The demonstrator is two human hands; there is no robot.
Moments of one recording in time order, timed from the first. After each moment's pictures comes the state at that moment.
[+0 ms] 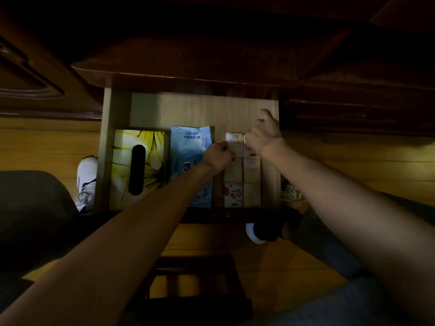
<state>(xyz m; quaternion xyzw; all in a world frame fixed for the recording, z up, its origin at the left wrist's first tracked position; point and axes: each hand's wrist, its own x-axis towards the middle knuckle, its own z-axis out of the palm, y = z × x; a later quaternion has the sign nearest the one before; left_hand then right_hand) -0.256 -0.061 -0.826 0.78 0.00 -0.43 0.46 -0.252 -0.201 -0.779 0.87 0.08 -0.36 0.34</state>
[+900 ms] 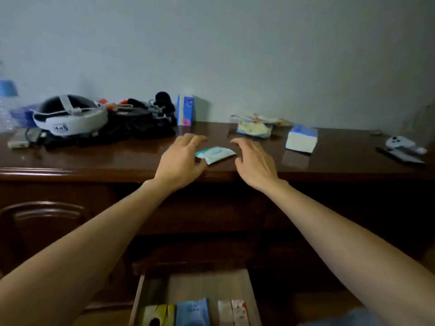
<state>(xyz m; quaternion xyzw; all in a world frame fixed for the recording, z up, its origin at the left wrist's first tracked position) -0.154 0.020 -0.320 0.85 -0.36 0.30 0.25 -0.234 -0.185 -0.315 0.95 -0.07 0.30 -0.08</state>
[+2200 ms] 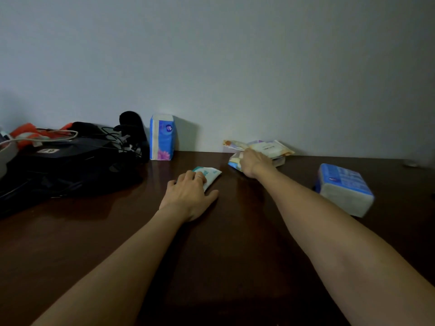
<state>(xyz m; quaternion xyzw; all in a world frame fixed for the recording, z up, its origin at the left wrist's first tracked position) 0.073 -0.138 -0.344 0.94 -0.30 0.10 0.16 0.078 -0.360 -0.292 0.96 -0.26 0.10 -0.04</state>
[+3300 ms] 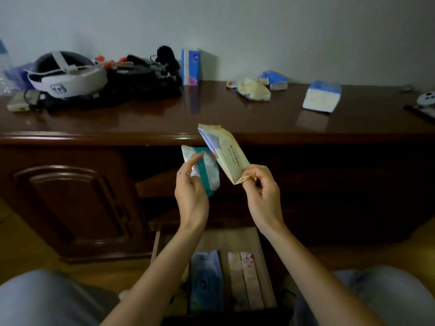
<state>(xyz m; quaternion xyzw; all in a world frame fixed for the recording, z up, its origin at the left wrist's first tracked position) -0.273 0.026 -0.434 0.67 -0.08 0.10 0.73 -0.331 -0.111 -0.446 0.77 -0.05 0.36 -0.53</state>
